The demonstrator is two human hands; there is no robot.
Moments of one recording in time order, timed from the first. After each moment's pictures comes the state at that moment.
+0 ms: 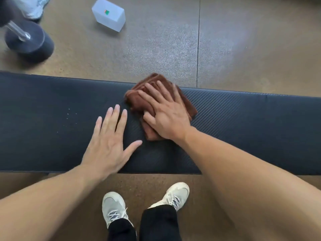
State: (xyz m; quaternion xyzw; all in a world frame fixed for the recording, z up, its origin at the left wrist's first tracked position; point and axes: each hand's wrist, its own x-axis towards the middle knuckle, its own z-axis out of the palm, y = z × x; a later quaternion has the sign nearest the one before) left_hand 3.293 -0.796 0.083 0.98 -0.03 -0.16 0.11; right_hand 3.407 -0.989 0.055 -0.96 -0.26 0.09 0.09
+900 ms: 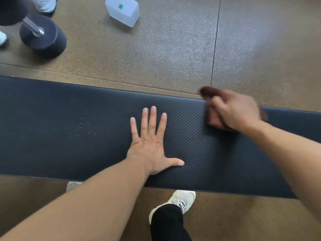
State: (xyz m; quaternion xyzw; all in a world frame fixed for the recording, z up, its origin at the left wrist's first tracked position) left_hand 3.355 -0.864 0.083 0.91 -0.03 -0.40 0.09; right_hand 3.487 -1.101 0.099 -0.97 -0.03 0.22 0.09
